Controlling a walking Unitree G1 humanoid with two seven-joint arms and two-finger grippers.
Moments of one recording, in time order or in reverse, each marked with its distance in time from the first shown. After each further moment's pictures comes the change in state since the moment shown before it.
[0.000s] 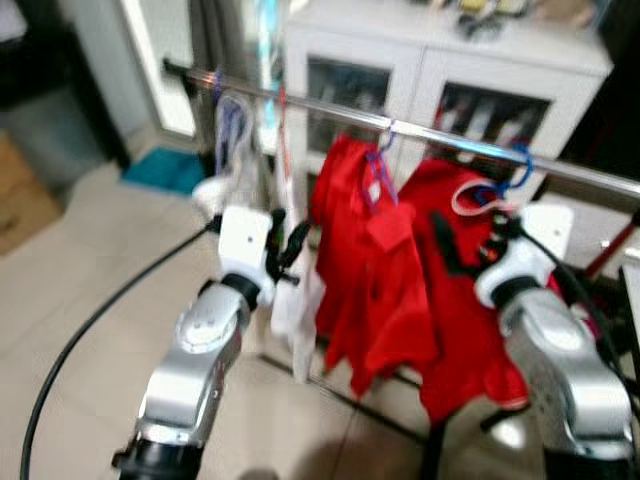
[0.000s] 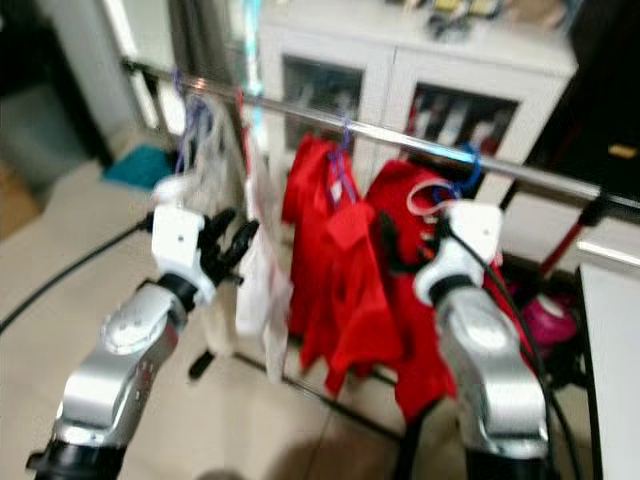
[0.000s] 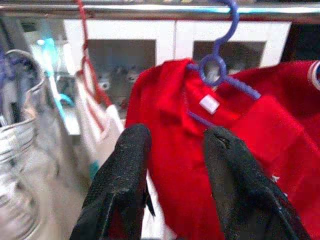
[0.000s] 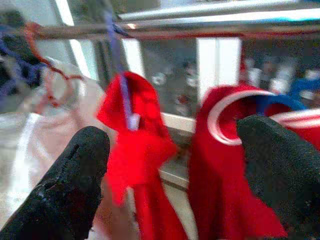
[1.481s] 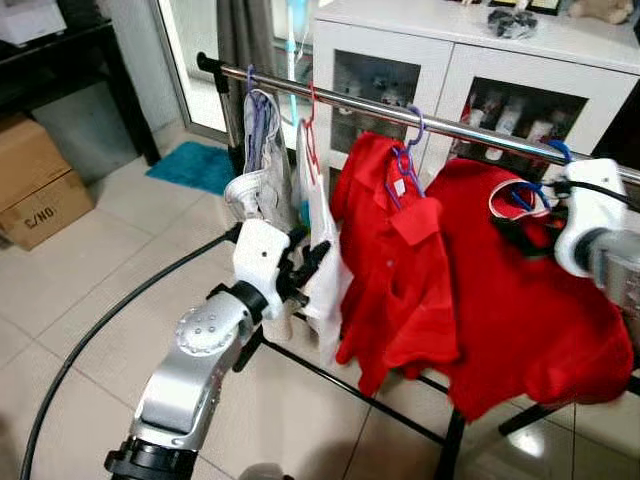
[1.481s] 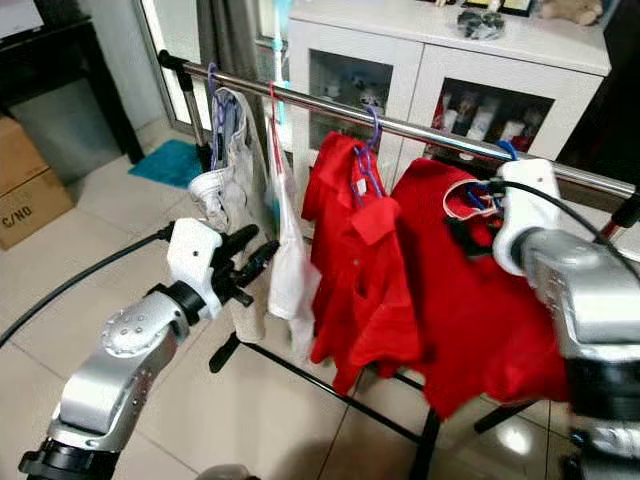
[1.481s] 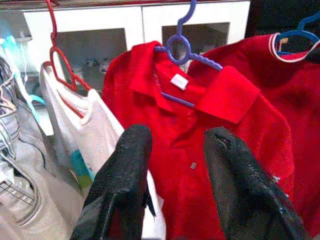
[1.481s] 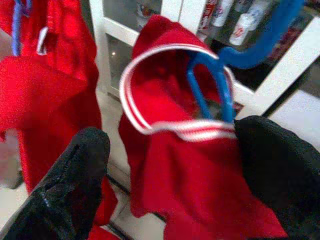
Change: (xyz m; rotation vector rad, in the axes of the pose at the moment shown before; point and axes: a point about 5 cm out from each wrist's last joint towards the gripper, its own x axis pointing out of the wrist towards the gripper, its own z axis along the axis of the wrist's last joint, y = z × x) left arm -0.003 -0.015 -0.005 0.034 0.033 -0.199; right arm 0.012 -0.098 0.028 -0.276 0.463 -0.102
